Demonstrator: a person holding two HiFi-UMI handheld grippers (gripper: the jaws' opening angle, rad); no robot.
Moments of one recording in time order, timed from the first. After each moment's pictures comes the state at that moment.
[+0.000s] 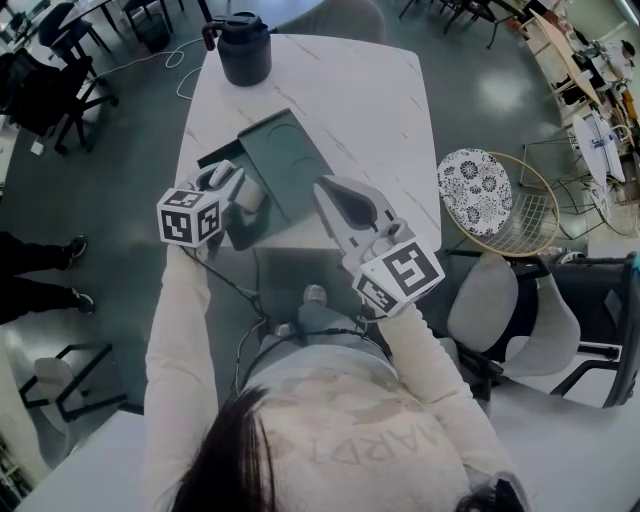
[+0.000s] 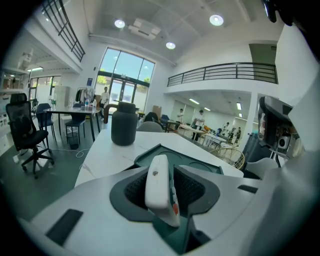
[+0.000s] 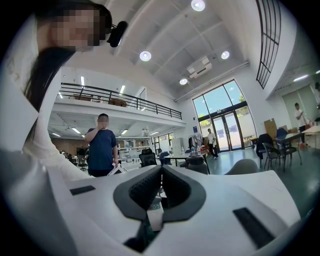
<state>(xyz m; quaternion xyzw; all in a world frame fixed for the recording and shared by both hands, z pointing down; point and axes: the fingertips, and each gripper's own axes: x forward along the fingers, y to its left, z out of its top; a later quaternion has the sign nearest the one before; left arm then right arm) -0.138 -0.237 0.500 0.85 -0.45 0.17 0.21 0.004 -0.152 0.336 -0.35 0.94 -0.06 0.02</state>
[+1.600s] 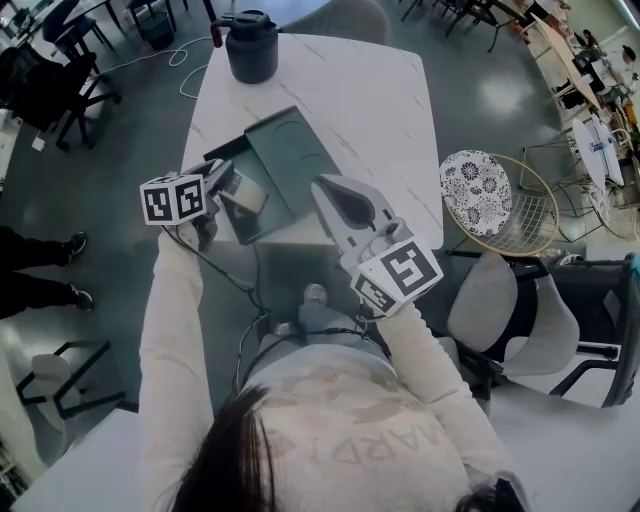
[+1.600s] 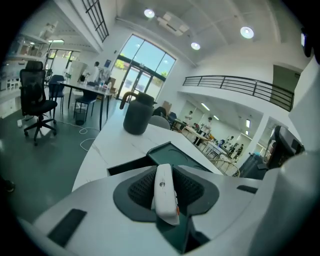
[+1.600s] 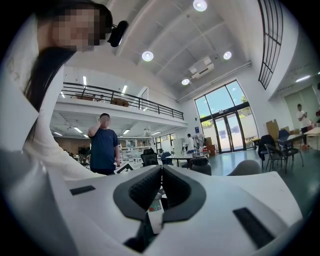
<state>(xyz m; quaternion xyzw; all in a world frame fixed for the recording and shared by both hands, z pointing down) -0.179 -0.237 0.503 0.82 -0.46 0.13 0.33 -0.016 -0.139 0.330 -0.34 0.94 -0.06 0.02</state>
